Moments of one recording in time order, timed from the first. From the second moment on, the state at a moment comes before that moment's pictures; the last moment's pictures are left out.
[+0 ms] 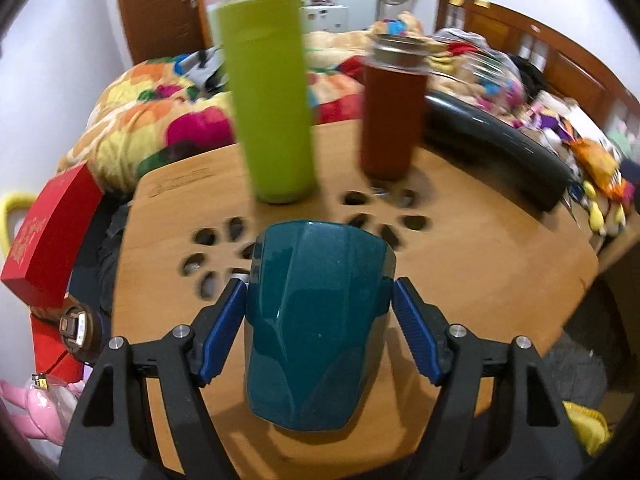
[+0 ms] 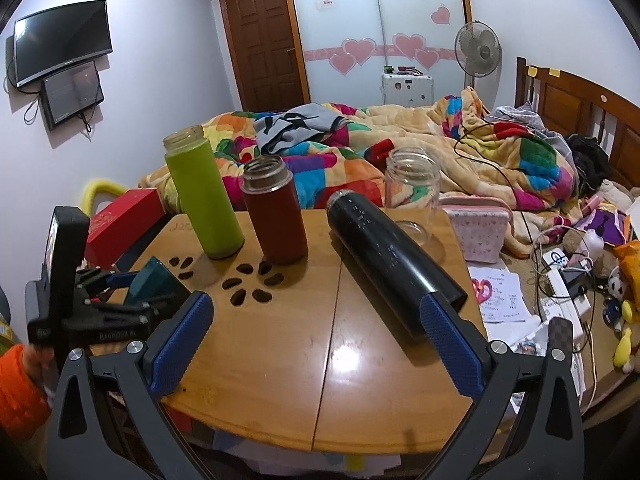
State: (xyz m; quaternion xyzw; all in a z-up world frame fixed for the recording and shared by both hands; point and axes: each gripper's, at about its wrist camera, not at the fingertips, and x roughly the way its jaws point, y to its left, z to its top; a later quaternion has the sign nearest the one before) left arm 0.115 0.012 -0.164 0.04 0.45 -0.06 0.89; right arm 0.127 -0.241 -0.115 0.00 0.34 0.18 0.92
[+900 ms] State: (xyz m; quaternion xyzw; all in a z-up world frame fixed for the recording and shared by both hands) left arm 0.090 -0.063 -0.164 0.02 0.45 -0.12 0.89; right arm 0.114 -0.268 -0.125 0.01 0.35 0.15 0.92
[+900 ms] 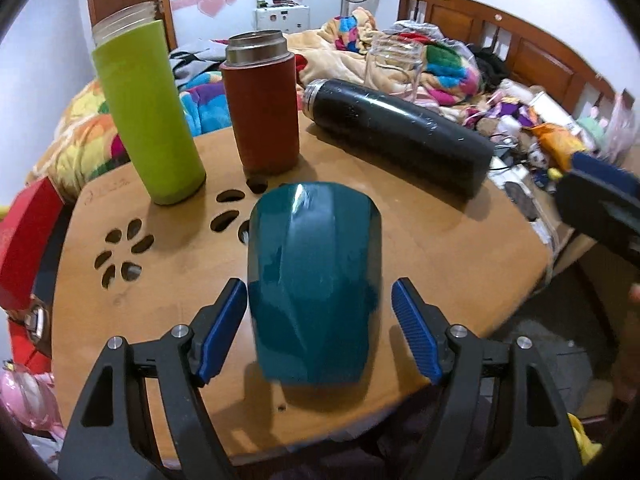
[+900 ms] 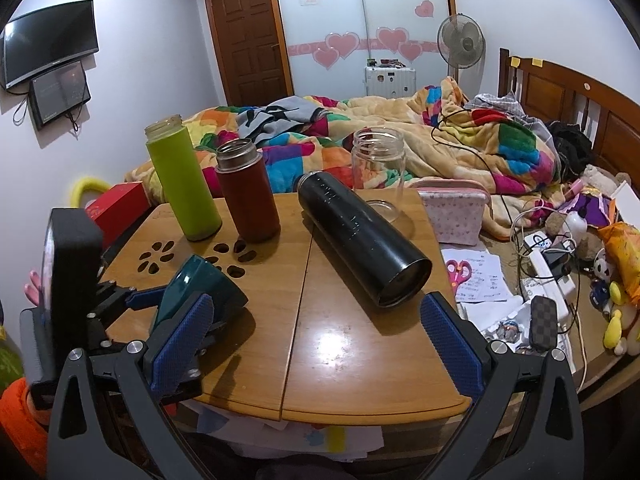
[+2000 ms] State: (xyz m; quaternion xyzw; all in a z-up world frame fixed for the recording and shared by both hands) left arm 0.071 0.015 -0.128 -0.02 0.39 -0.09 0.92; right arm 0.115 -0.144 -0.197 -0.01 0.42 0.20 0.88
